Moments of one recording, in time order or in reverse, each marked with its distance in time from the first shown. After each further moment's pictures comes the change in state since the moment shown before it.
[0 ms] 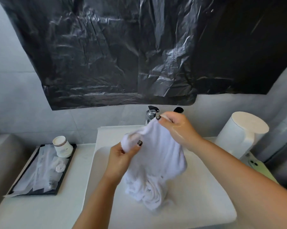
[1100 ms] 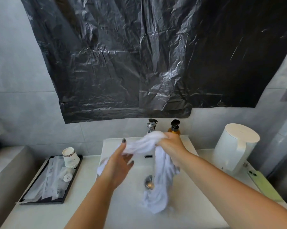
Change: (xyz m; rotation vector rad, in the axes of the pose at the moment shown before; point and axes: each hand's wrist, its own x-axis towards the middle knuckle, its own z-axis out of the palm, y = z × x) left_hand 0.002 0.010 -0.015 -0.450 -0.152 -0.305; right_hand -0.024 -0.012 0.025 0.066 0.140 0.528
